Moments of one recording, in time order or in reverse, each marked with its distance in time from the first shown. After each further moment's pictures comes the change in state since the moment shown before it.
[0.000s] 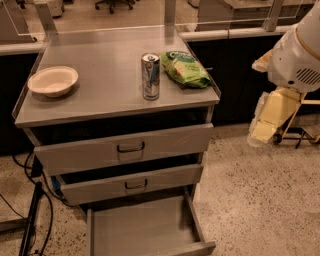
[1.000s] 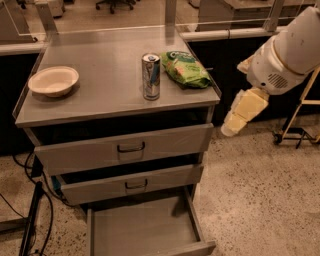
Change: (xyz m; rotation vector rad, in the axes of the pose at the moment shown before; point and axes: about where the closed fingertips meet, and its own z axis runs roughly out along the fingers) arm -0.019 -0.034 0.044 0.032 -0.135 0.081
